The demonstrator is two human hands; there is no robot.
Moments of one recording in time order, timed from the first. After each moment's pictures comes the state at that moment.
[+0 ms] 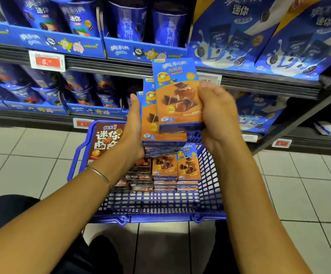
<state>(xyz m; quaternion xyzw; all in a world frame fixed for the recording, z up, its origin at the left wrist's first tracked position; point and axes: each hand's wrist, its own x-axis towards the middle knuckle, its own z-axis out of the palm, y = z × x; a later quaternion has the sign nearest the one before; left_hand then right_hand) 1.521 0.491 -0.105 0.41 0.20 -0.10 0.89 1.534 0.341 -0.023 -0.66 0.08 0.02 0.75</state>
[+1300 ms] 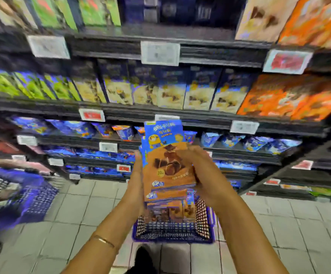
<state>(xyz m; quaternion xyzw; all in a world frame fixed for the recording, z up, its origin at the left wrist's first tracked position) 1.460 0.534 0.415 0.43 0.25 -0.11 0.86 1.506 0.378 0.504 -0.61 0.08 0.28 0.73</state>
